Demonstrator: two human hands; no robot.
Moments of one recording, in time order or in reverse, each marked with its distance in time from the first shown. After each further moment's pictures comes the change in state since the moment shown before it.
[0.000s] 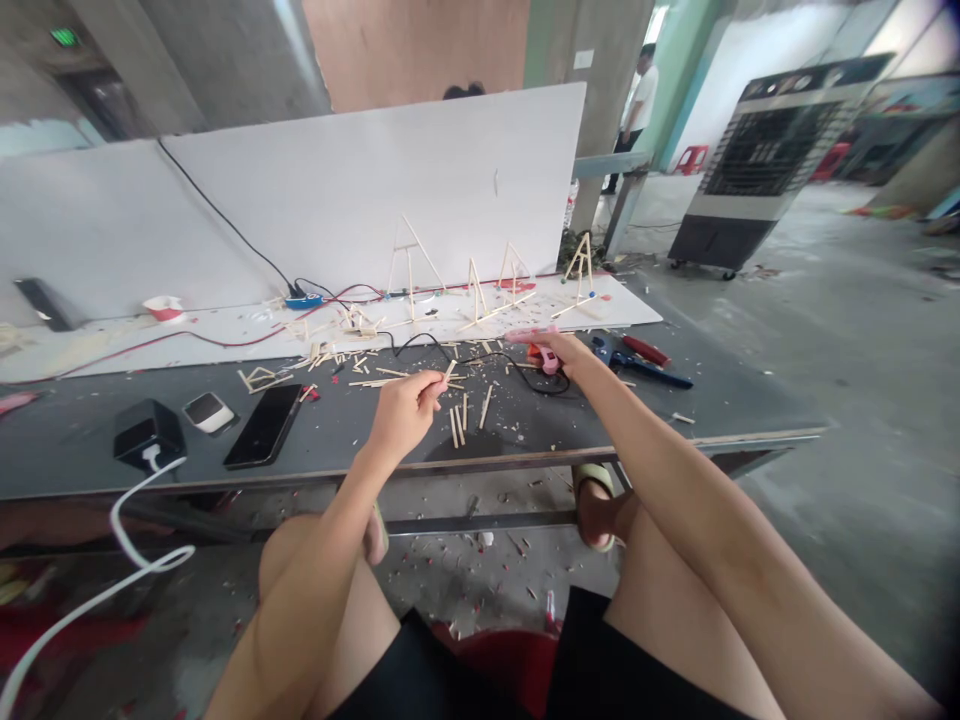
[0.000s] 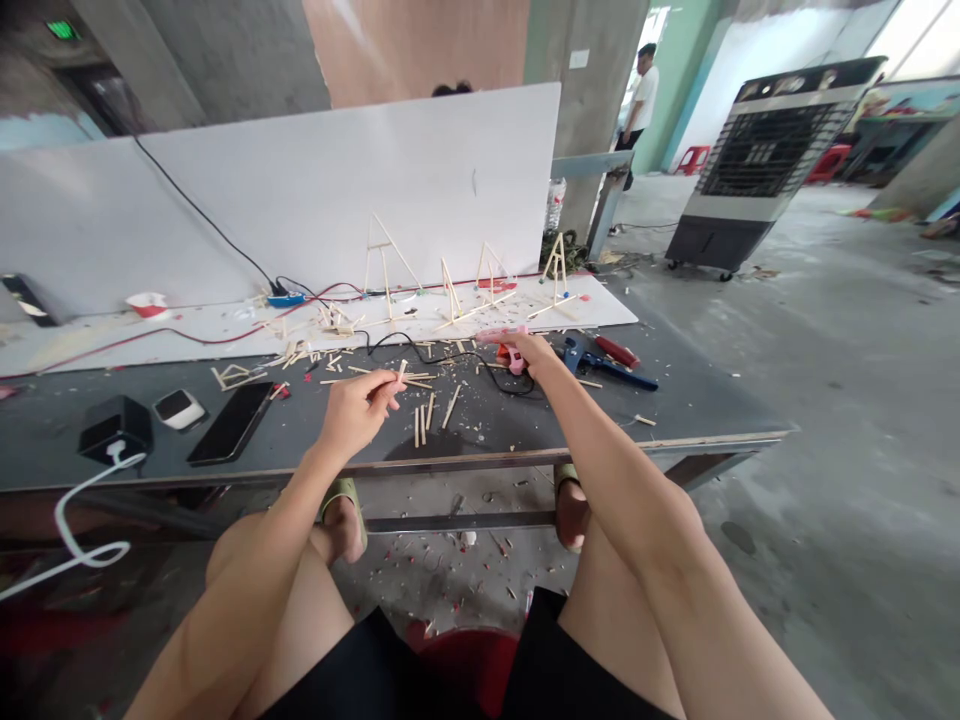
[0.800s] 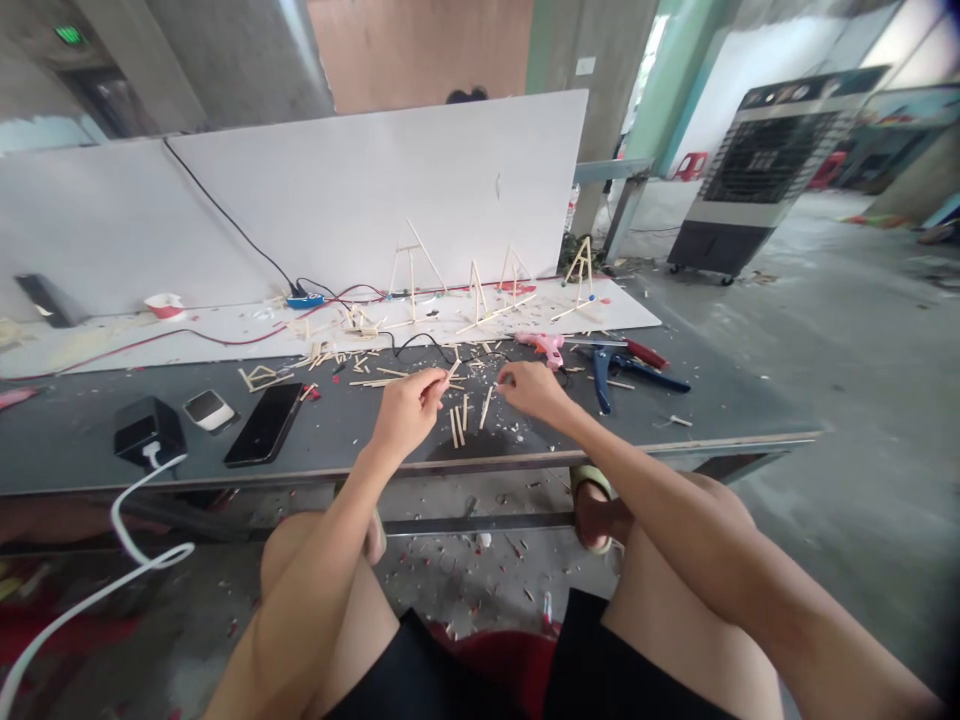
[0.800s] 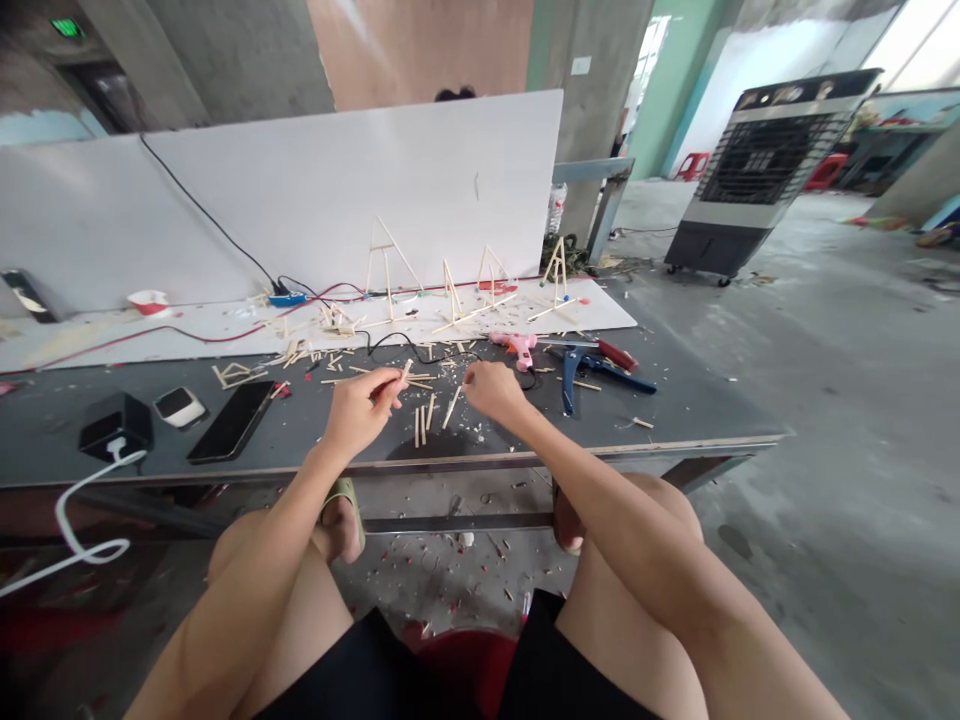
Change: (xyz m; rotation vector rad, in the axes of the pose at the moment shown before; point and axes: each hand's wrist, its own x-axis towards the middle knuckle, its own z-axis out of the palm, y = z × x) left_hand -0.001 0.001 0.001 -0.006 0.006 0.017; right_hand -0.087 0.013 0.054 -1.103 0.042 -0.542
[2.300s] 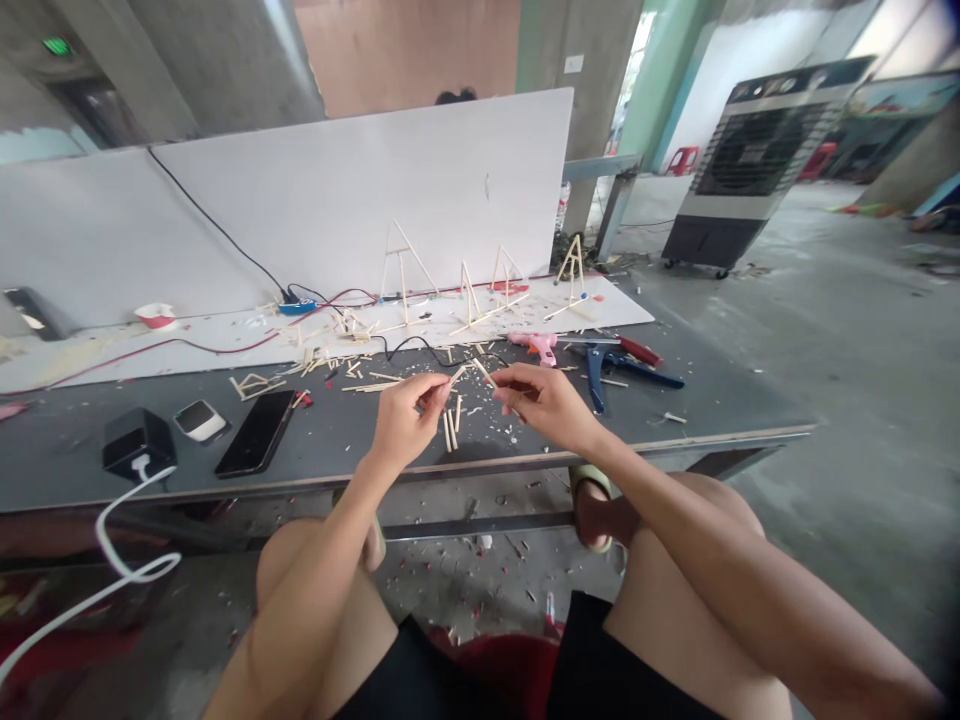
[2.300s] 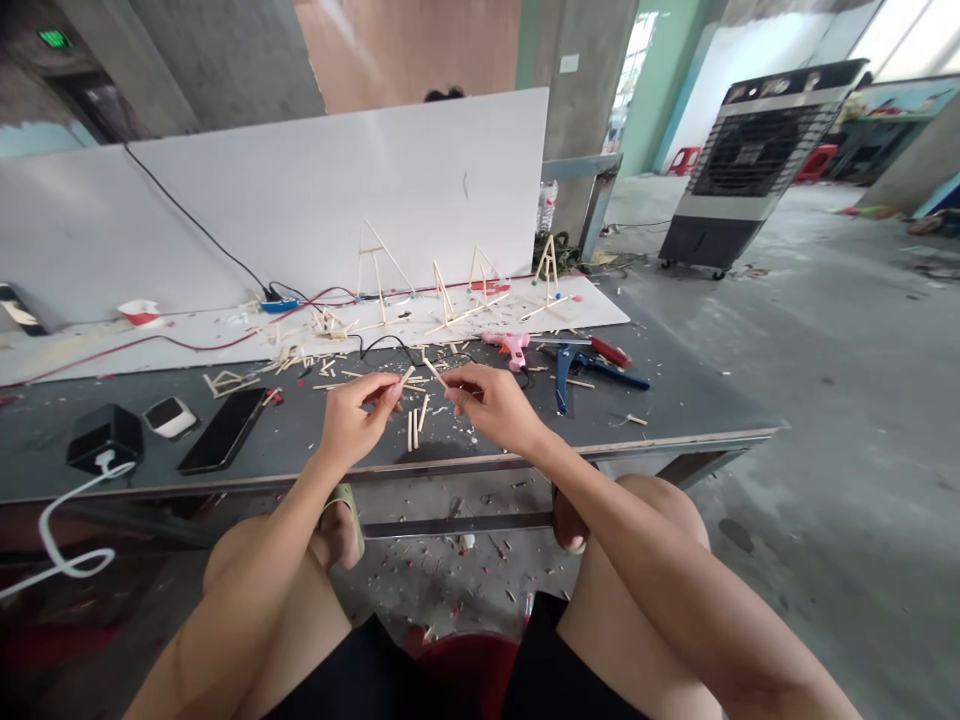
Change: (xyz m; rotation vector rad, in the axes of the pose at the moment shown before) left_hand 0.001 0.020 0.004 -0.118 0.022 0.022; right_hand -0.062 -0.016 -0.036 0.806 0.013 -0.285
